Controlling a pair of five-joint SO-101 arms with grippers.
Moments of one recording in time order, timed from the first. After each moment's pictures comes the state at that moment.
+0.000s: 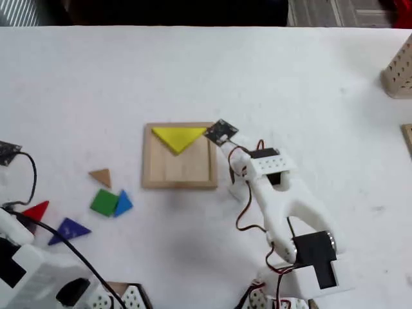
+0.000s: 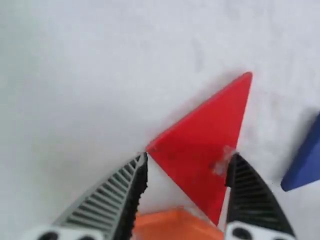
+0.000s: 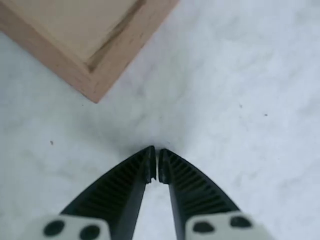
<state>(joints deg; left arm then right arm) -62.5 3.4 29.6 60.8 -68.4 -15.9 -3.1 43.8 50.7 34.1</state>
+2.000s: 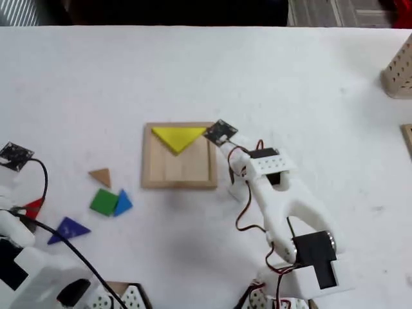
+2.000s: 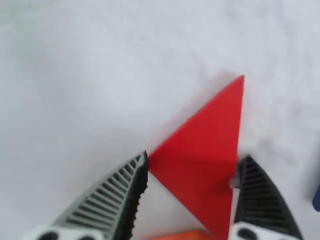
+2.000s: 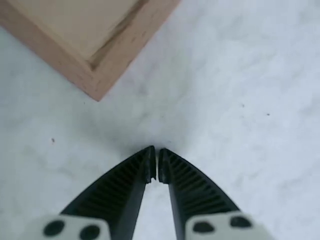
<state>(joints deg) -61.5 3.6 36.7 48.2 -74.5 -16.0 -3.1 43.8 51.0 34.2</state>
